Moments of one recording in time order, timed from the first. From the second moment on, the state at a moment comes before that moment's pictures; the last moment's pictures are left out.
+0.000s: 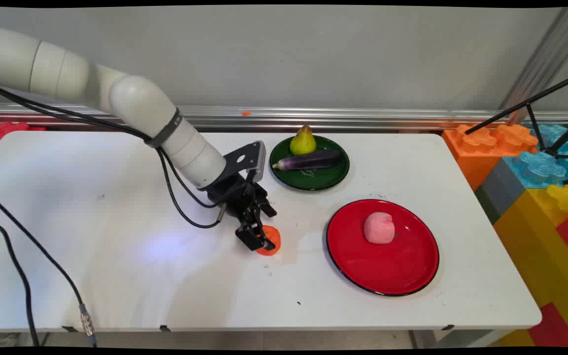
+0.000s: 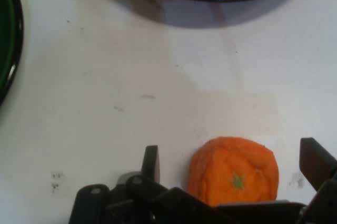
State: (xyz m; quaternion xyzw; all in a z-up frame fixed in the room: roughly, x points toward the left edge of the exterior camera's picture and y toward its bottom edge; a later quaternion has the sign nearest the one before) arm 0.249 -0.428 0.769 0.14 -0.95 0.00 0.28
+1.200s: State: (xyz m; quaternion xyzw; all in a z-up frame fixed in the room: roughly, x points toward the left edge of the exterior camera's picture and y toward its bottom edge) arm 0.277 -0.498 0.839 0.23 -0.93 0.07 0.29
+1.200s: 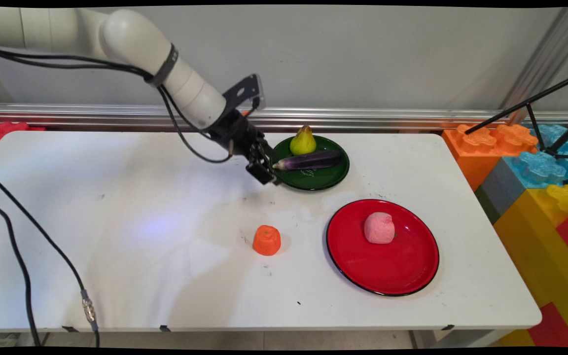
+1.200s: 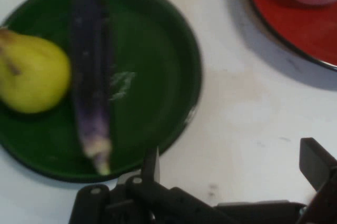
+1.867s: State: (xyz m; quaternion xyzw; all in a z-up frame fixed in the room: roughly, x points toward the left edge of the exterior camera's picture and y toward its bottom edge) arm 0.302 -0.549 0.821 0.29 -0.91 0.08 0.30
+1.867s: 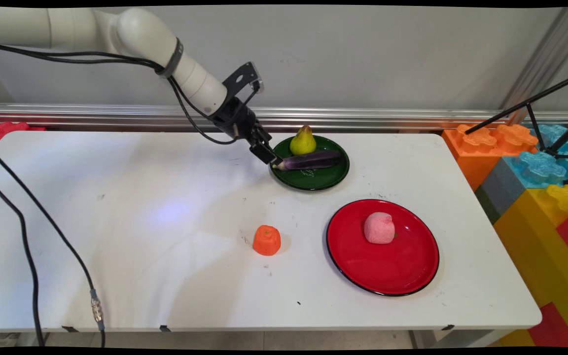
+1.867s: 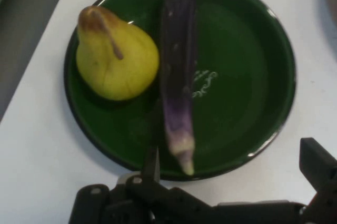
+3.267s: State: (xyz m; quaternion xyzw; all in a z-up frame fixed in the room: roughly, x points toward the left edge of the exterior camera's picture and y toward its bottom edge) arm 0.294 -0.610 0.754 0.33 -0.89 0.03 0.32
